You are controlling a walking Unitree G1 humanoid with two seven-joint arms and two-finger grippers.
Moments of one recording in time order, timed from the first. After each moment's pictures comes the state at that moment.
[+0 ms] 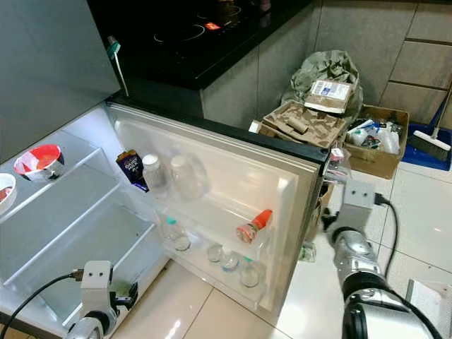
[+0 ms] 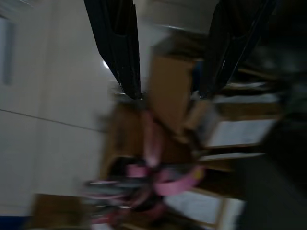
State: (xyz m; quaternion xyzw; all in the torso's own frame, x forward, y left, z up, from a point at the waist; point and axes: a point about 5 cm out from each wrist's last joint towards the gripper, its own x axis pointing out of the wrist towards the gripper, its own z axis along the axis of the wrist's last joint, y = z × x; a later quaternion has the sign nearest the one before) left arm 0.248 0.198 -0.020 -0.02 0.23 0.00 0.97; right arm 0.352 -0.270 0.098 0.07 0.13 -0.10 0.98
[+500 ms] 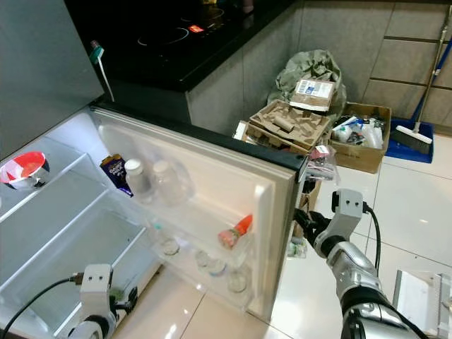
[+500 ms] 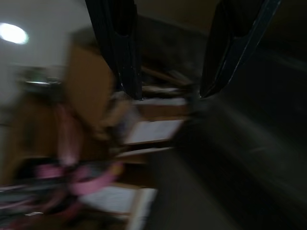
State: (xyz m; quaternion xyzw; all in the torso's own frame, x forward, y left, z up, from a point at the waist) left arm 0.238 0.201 -0.032 -0.03 0.26 0.01 0.97; right arm 0.334 -0.243 0.085 0.20 0.09 0.15 0.96
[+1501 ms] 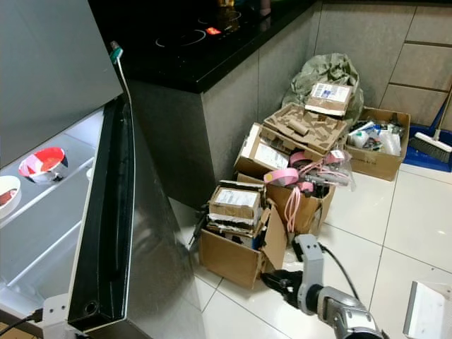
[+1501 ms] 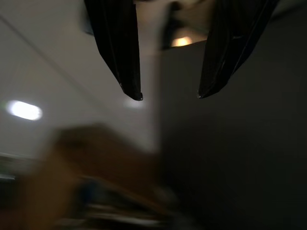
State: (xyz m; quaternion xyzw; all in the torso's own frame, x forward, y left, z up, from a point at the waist) left arm 0.187 0.254 -0.058 -0.04 0.33 0.18 0.93; right arm 0.278 -0.240 0.012 0.08 0.31 0.12 0.94
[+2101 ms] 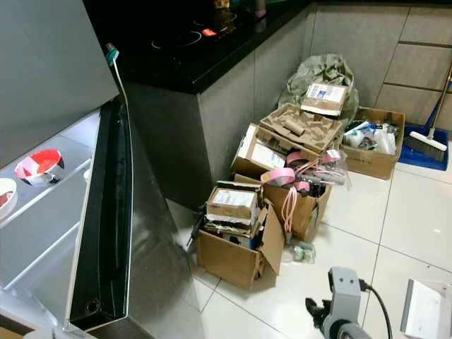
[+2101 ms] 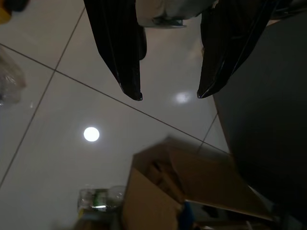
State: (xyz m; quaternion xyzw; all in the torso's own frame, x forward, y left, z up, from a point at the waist) left arm 0.146 0.256 -0.080 -0.06 0.41 0.14 0.90; right arm 0.236 -0.264 -0.022 0.06 0.32 -0.03 0.95
